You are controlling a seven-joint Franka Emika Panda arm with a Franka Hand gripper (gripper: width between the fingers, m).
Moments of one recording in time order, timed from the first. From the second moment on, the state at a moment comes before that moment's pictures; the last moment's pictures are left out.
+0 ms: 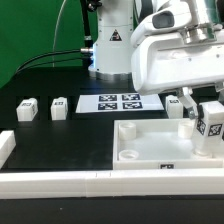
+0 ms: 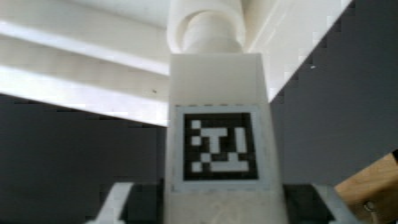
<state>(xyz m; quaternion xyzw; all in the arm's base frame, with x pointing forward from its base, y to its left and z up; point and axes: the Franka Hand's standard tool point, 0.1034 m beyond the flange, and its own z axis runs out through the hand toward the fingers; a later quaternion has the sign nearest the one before) 0.608 0.122 0.090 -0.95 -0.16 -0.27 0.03</state>
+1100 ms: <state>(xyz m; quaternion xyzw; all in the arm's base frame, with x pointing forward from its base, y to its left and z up) 0.606 0.116 0.086 -0.94 -0.16 -0.29 0.03</state>
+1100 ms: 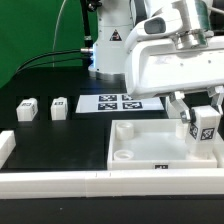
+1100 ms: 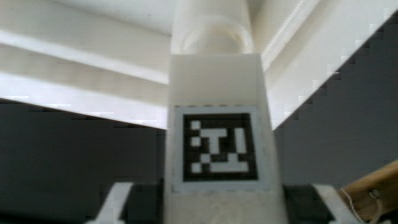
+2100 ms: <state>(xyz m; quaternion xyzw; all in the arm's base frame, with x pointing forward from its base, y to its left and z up) 0.609 0.114 0.088 -0.94 -0.16 -0.29 0.03</state>
